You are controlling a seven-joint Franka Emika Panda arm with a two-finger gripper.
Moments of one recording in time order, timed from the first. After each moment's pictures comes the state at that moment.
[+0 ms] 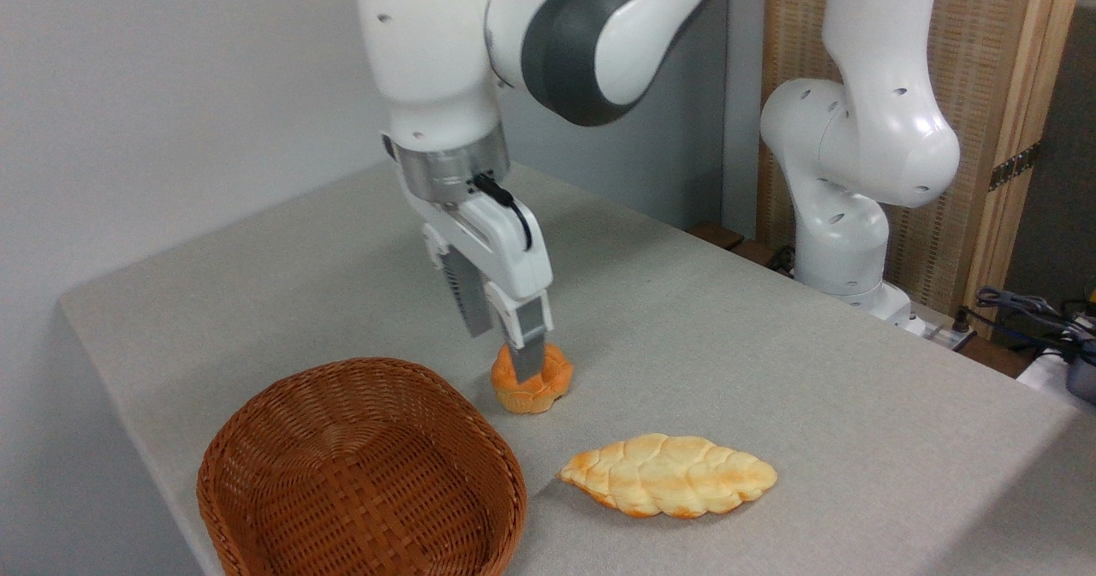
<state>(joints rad) -0.15 -0.12 0.07 -2.09 -0.07 1.90 0.84</state>
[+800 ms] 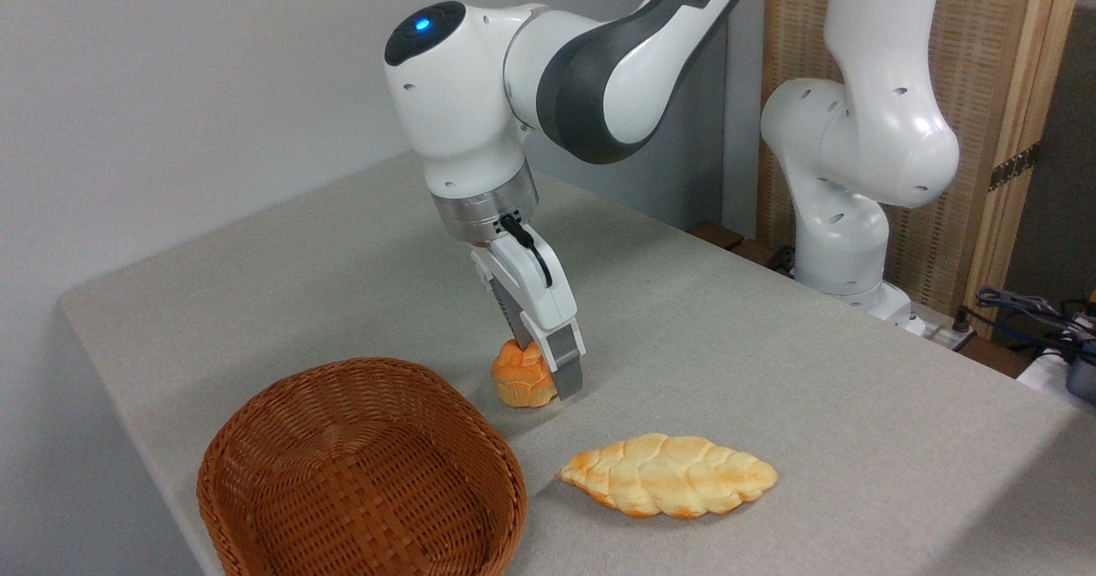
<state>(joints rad) -0.16 -0.12 0.07 -2.20 -0.02 1.91 0.91</state>
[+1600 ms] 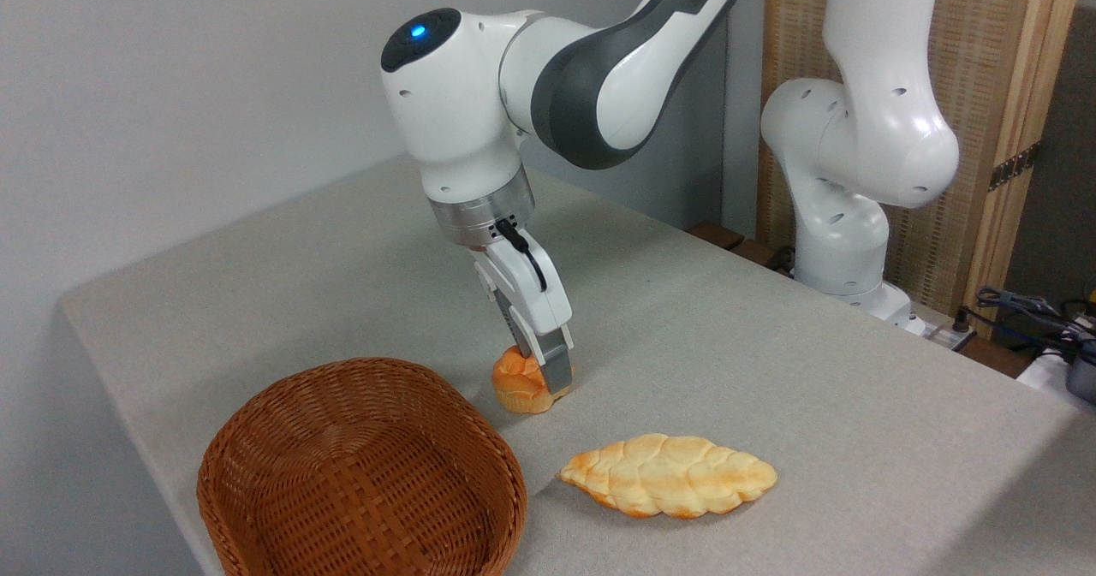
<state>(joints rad) -0.17 -0.11 0.06 -2.20 -0.02 1.92 0.91</state>
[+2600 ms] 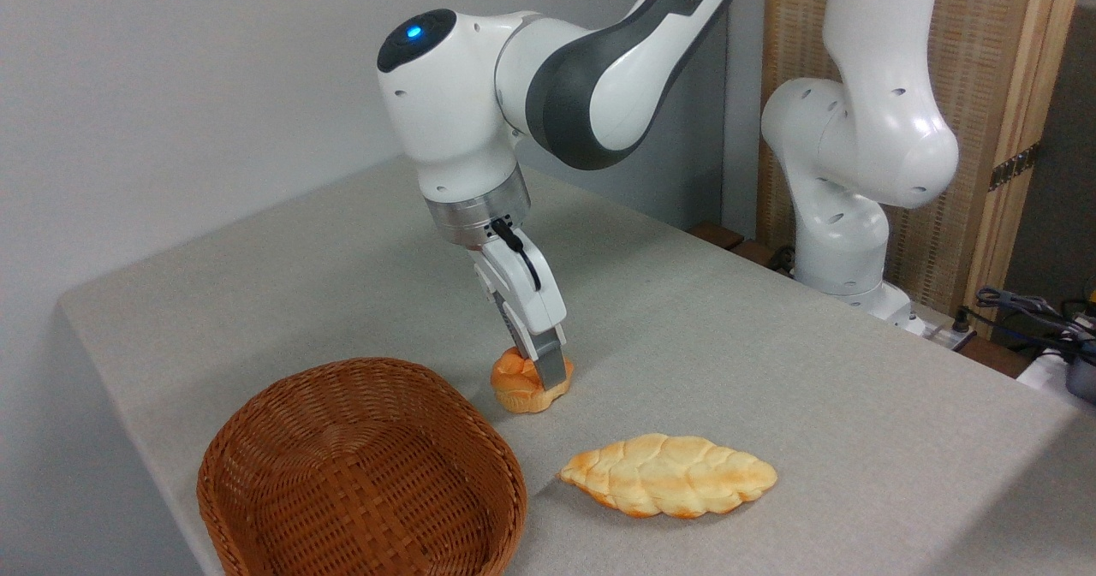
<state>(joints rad) -0.18 -0.11 0.06 -2.20 -0.02 1.93 0.91</state>
